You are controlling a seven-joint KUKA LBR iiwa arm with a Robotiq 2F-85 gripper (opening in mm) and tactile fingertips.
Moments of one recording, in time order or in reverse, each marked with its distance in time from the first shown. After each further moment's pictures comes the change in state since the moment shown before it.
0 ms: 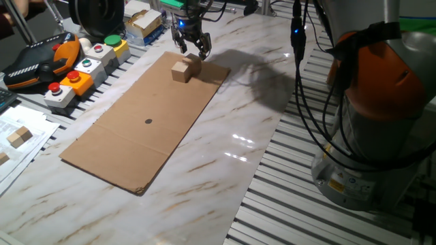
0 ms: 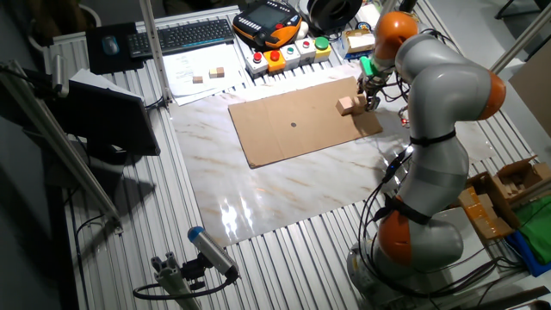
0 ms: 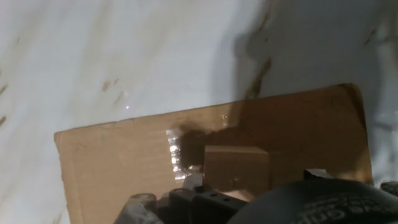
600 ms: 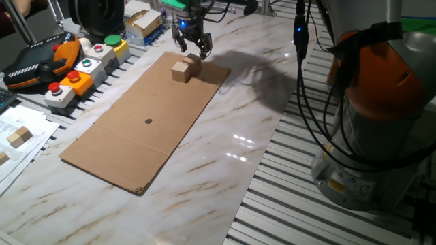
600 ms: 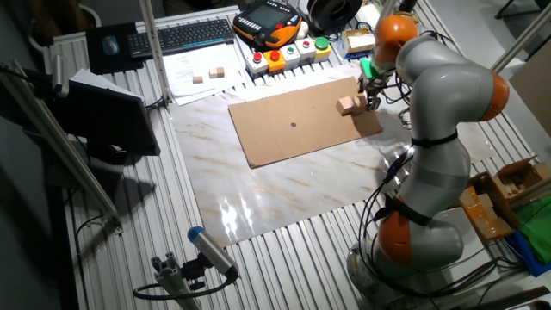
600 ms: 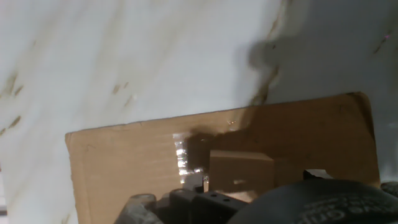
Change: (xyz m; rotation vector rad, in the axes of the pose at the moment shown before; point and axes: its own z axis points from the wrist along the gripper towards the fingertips) arm -0.004 0.004 0.000 -0.038 -0.002 -0.017
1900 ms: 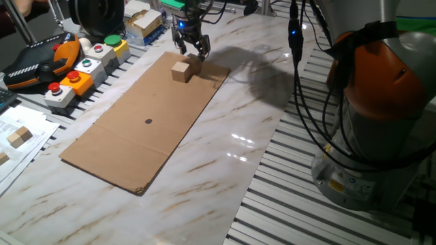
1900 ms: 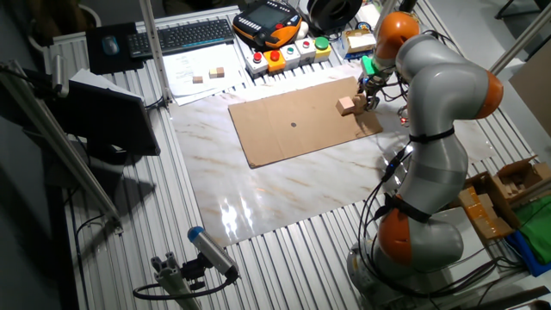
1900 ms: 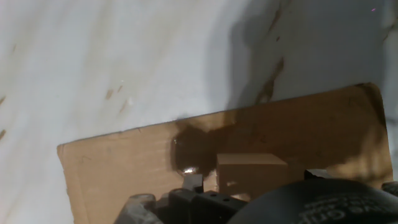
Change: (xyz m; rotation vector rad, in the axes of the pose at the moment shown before) arm -0.002 0.006 0.016 0.043 0.042 0.054
